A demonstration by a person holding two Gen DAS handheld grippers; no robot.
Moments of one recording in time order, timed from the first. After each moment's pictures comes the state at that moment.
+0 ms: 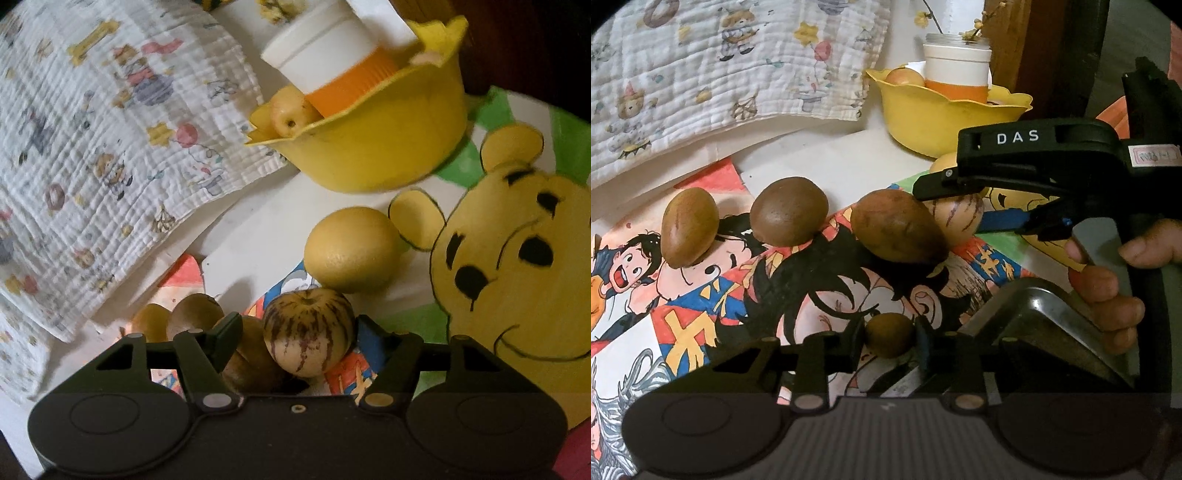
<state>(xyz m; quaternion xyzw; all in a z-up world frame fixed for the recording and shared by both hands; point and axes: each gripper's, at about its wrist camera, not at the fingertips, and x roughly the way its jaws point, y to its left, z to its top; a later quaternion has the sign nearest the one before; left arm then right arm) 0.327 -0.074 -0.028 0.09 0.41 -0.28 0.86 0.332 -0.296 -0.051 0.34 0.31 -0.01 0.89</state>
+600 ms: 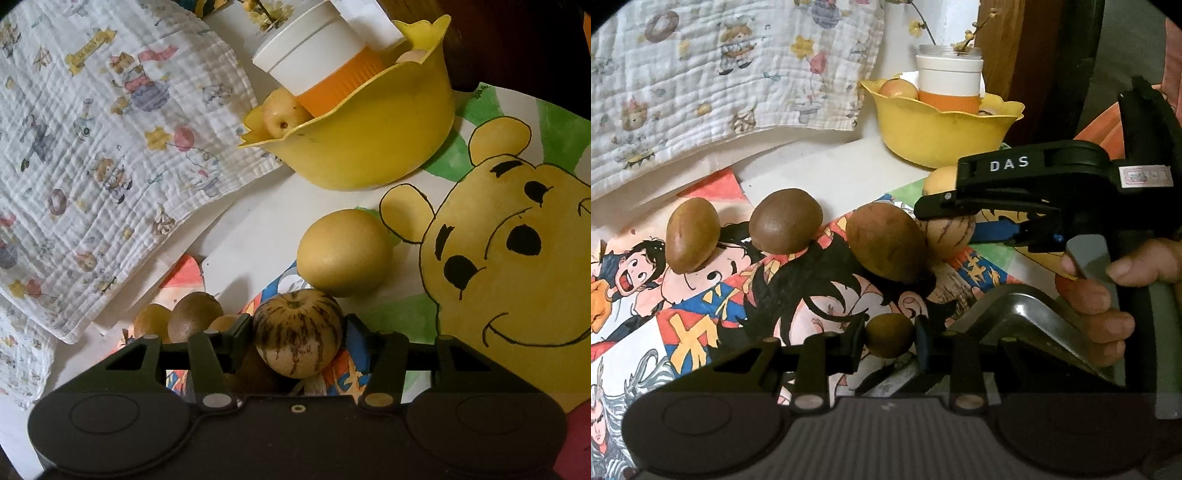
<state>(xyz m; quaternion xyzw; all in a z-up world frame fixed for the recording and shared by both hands) 0.316 -0.075 -0.016 0.09 0.40 -0.28 0.87 0.323 -0.299 -0.050 0.35 0.31 -0.01 0.89</state>
